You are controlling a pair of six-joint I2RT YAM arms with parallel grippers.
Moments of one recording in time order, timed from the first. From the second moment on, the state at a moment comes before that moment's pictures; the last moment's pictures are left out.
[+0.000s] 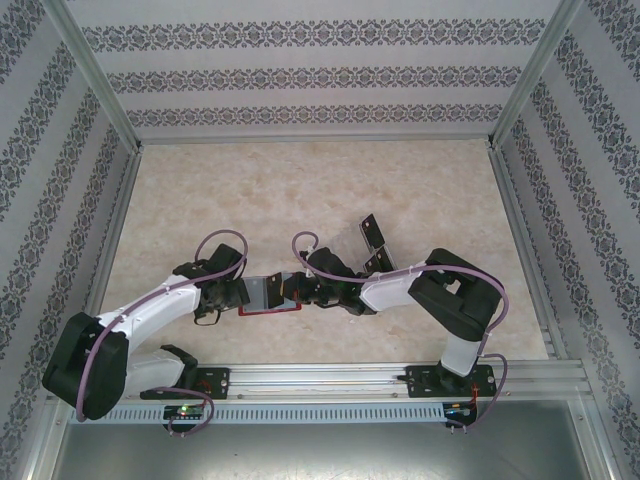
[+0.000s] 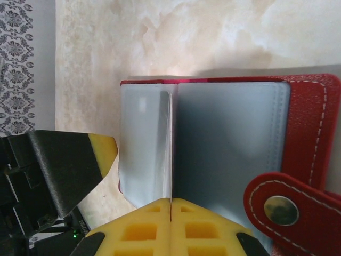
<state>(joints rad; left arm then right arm) -0.43 1.20 0.57 -0.73 -0.16 -0.79 0.94 1.79 0.73 0.43 -0.31 1.09</state>
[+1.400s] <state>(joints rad) -0.34 1.16 0.57 -0.75 -0.16 -0.79 0.95 1.84 0.73 0.53 -0.32 1.15</state>
